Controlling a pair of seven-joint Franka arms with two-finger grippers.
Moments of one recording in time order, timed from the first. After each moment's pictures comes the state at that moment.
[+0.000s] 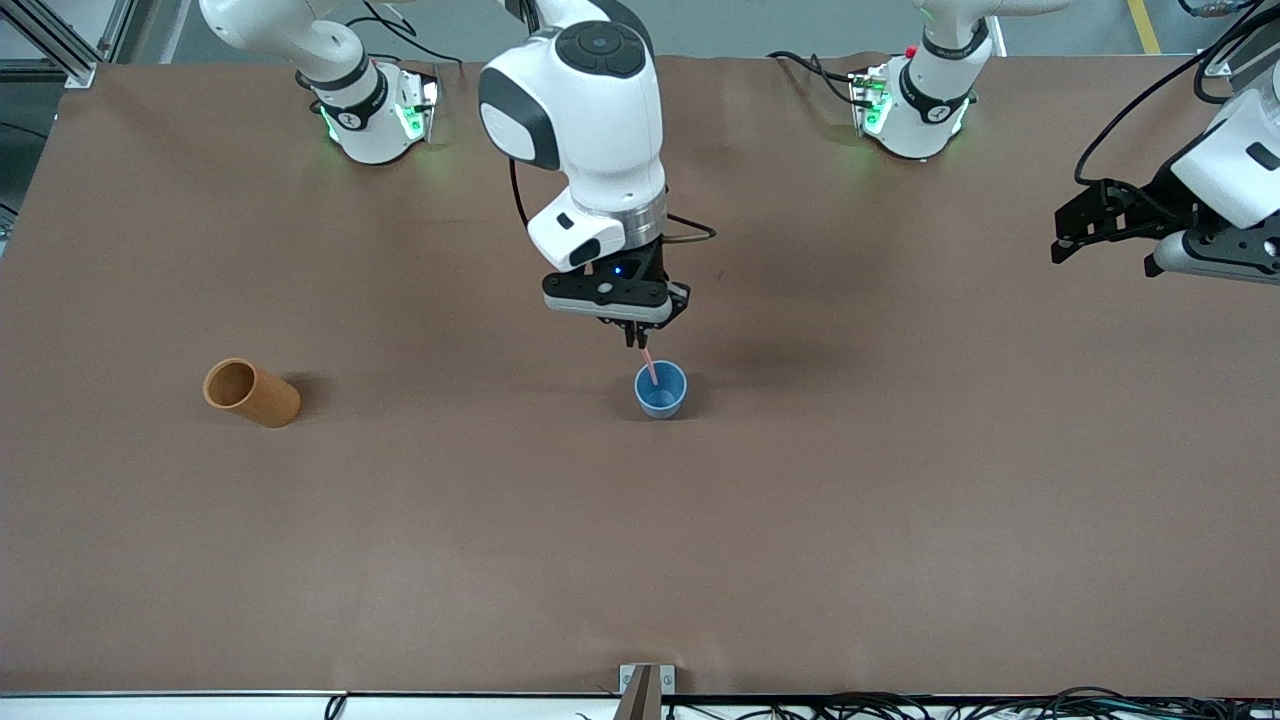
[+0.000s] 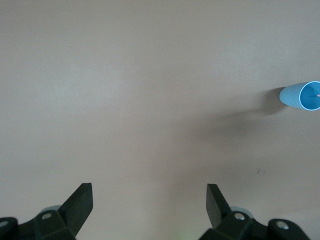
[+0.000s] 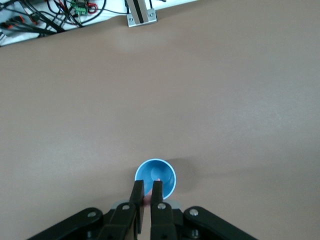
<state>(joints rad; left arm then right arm) -0.03 0.01 -0.09 -1.52 -0.04 1.54 0.04 0.76 0.53 0.05 -1.24 -0.23 2.01 1.06</state>
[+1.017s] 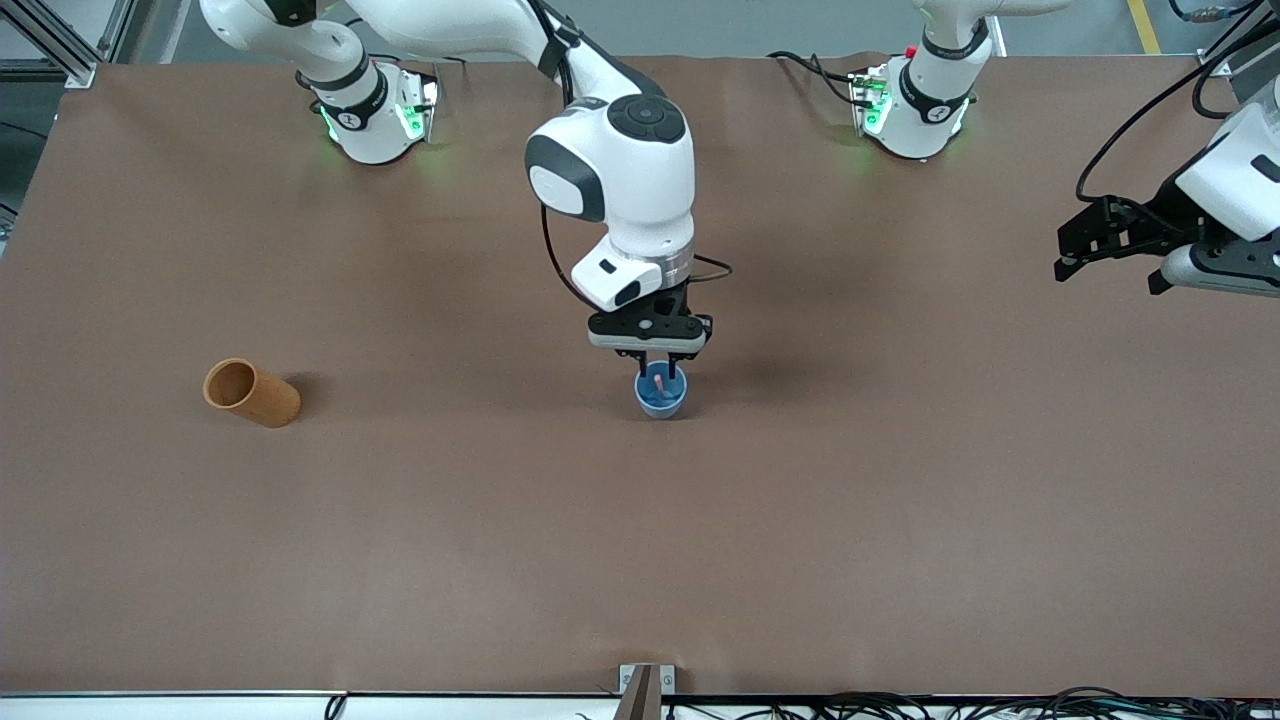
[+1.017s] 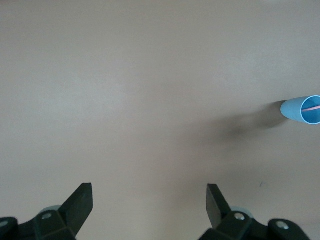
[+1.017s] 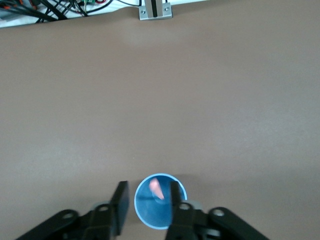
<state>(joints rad) -0.03 0.02 -0.09 -1.52 -0.04 1.60 0.04 0.78 0.64 0.04 -1.25 -0.31 2.15 1.06</state>
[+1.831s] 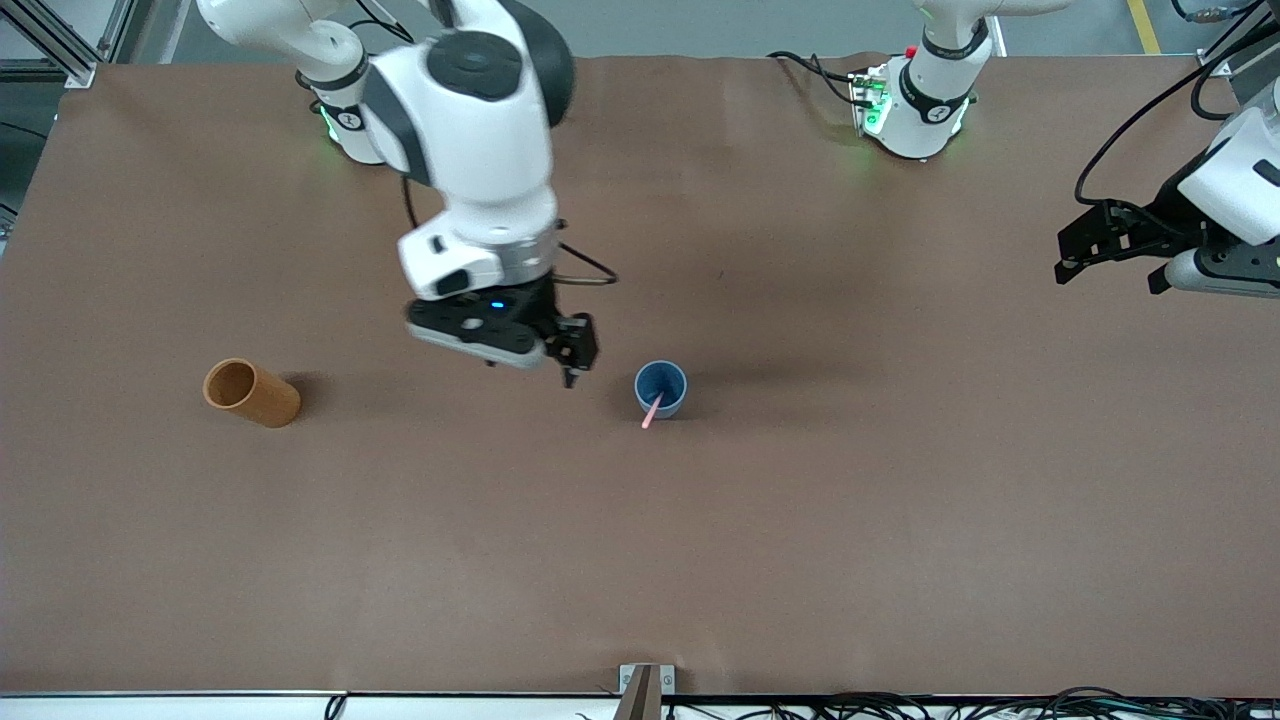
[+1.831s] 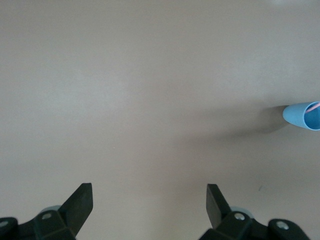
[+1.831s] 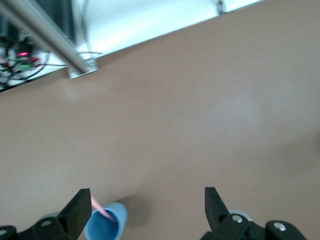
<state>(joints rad) -0.03 0.02 -0.09 -1.52 -0.02 1.61 0.00 0.57 0.39 0.03 -1.27 -0.21 1.87 0.99</state>
